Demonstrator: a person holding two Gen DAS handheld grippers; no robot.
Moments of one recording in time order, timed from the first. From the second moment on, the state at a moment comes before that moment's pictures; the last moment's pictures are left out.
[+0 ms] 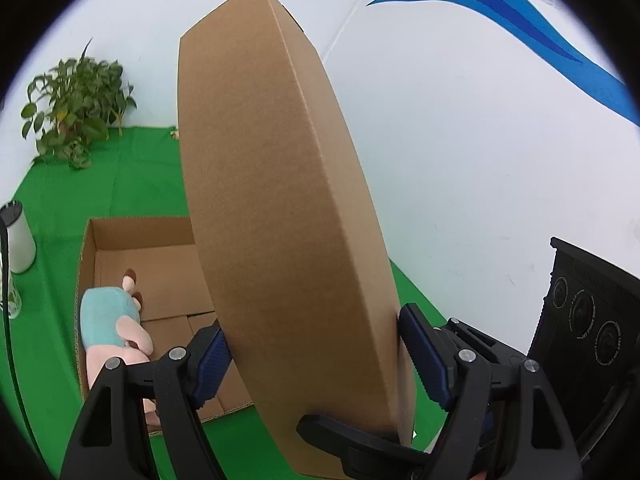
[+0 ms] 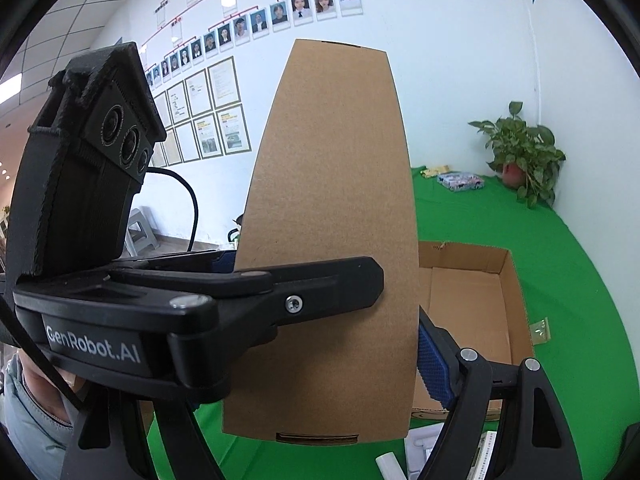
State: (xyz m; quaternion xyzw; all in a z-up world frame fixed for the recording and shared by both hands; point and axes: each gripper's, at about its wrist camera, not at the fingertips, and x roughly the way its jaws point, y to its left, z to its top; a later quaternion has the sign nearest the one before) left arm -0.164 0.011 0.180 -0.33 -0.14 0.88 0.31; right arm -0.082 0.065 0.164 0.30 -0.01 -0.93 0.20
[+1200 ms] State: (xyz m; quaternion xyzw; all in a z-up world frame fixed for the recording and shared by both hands) left arm -0.280 0.012 0.007 -0.52 -0.12 0.81 0.23; right arm -0.243 0.062 -0.045 0.49 -0.14 -0.83 0.22
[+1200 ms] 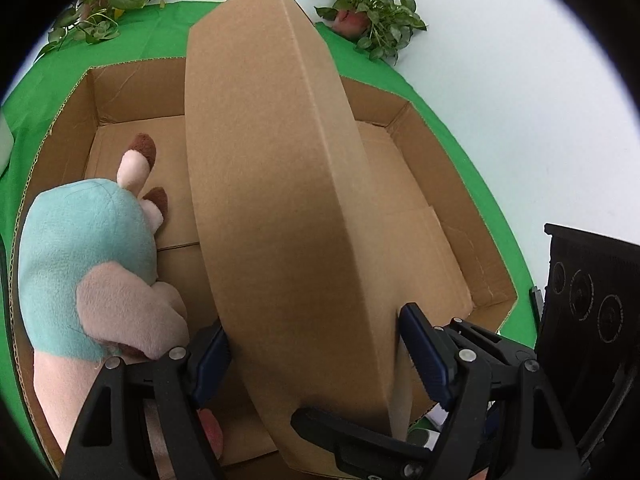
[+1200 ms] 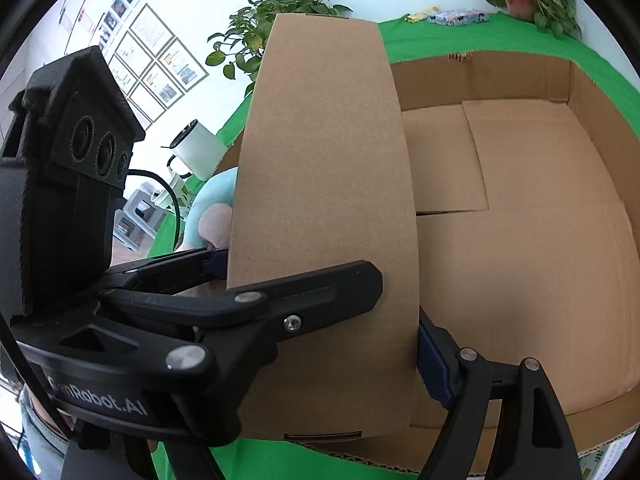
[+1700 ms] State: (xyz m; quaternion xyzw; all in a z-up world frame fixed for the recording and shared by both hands) left arm -0.261 -0.003 0.013 -0.51 -0.13 0.82 0.22; right arm -0.235 0.044 -0.036 0.49 -0.16 -0.83 0.20
